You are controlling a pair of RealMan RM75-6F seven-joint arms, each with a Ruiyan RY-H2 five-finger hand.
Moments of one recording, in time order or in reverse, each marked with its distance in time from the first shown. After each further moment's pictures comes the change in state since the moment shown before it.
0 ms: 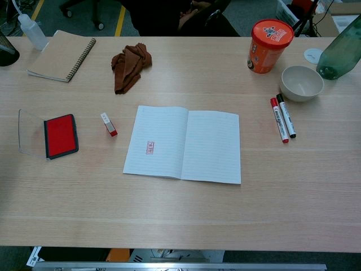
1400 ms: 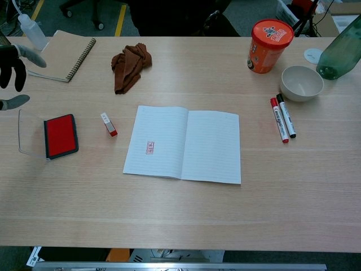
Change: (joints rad) left arm -0.232 0.003 -0.002 0.069 0.213 -0.193 -0.207; right arm 0.024 0.042 0.037 -0.036 0.007 0.012 -0.012
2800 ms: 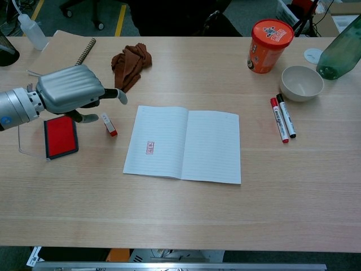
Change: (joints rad) left arm -0.380 -0.226 0.088 0.315 0.139 -0.300 0.064; right arm 0.009 -0.007 -0.015 0.012 0.028 -0.045 -0.019
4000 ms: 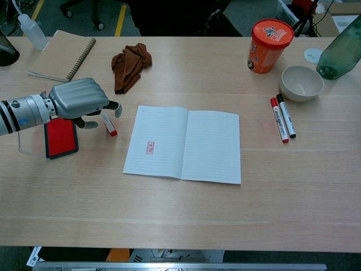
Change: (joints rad) left arm -0.069 -0.137 0.097 0.247 -0.032 -0.035 -0.105; right arm 0.007 -0.011 0.001 -0.001 0.029 -0.019 -0.029
